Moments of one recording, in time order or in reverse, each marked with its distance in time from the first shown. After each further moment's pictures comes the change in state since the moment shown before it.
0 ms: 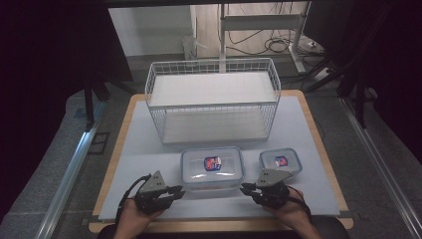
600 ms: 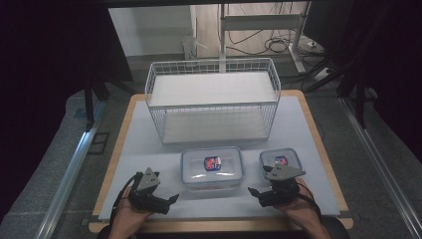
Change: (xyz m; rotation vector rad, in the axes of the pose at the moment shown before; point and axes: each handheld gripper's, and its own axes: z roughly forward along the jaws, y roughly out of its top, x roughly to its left) left arm 0.017 -0.012 -0.002 0.011 0.183 -0.068; right arm -0.022 -0.017 -0.009 -0.029 -0.177 0.061
